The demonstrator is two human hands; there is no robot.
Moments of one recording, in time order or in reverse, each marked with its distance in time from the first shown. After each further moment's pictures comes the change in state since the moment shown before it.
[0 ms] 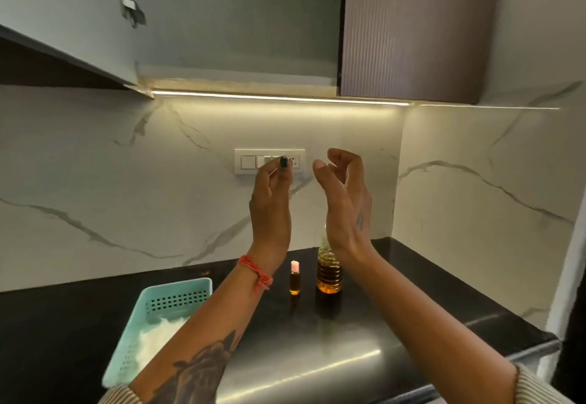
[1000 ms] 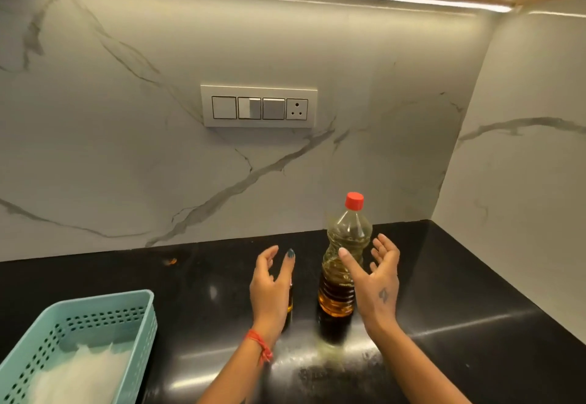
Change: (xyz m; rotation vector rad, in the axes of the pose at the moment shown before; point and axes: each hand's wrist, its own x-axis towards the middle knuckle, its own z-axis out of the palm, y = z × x) left_hand 0.078 -0.334 0.010 0.301 0.228 -0.429; right_hand 0.057 0.354 -0.050 -0.214 0.044 0.531
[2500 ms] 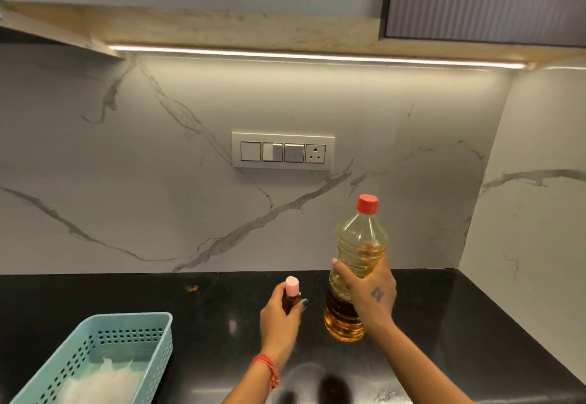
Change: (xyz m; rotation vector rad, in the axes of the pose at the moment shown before) left_hand -0.006 0.018 0.006 0.272 0.012 0.026; right_hand 0.045 -0.030 0.010 -0.157 -0.071 -0.186
